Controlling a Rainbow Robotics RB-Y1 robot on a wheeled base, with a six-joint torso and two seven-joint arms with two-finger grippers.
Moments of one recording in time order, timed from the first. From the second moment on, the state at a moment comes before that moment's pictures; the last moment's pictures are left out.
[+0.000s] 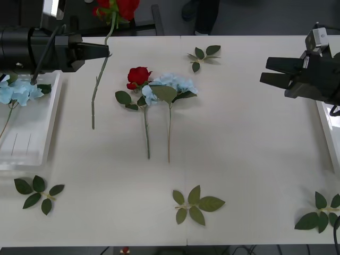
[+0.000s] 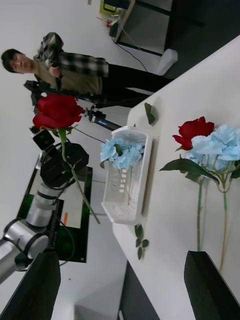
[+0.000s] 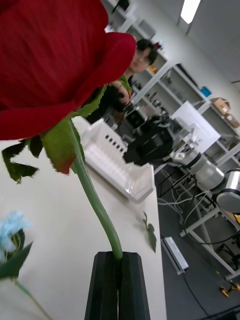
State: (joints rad) right arm -0.44 -0.60 -0.23 -1.33 -1.96 1.40 1.80; left arm -0.80 0.83 -0.36 -1.03 2.45 1.36 -2.64
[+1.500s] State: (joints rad) right arm -0.55 -0.46 0.25 -1.26 -2.08 1.02 2.42; left arm -0.83 0.43 -0.36 -1.01 2.37 0.99 -2.71
